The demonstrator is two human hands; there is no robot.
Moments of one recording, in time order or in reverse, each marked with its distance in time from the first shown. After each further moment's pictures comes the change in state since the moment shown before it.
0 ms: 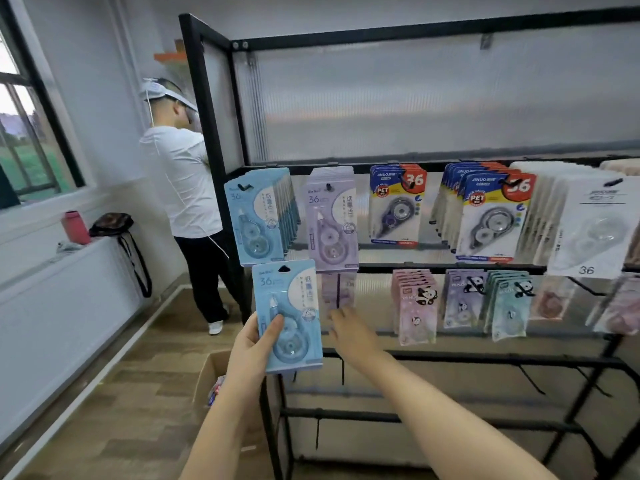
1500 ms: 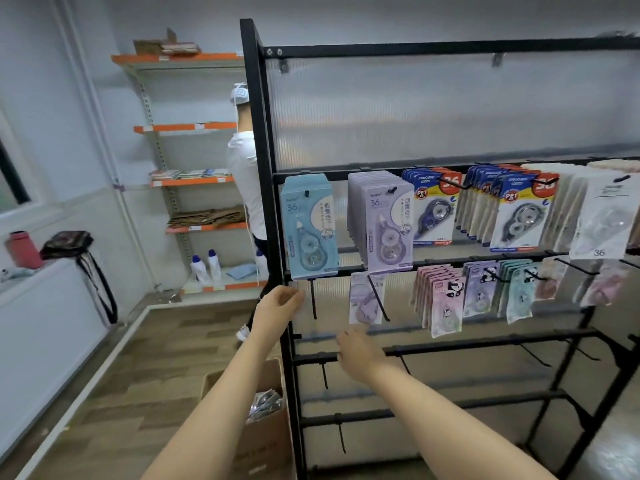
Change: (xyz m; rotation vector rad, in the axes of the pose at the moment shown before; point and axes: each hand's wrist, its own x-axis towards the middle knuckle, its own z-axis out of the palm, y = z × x) left_hand 0.143 -0.001 -0.105 0.568 -0.191 0.083; right_hand 0.014 -0.106 0.048 -0.187 -0.207 0.187
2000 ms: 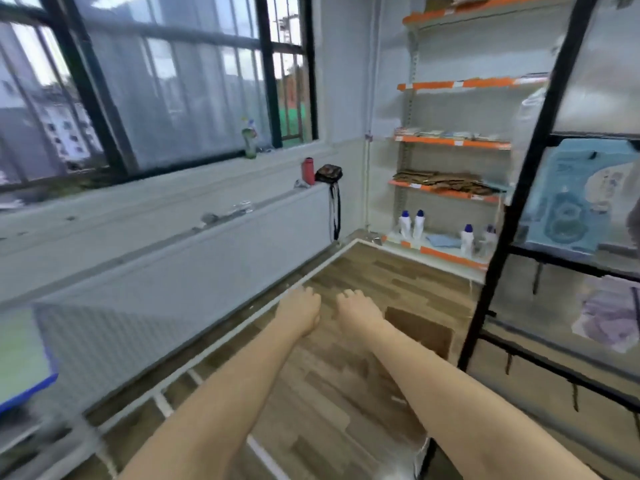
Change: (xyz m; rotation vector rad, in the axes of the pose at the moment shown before) left_hand -0.257 -0.059 -0.204 1.509 0.061 -0.456; right_hand -0.082 -0.299 0.028 -0.104 -0.077 -0.772
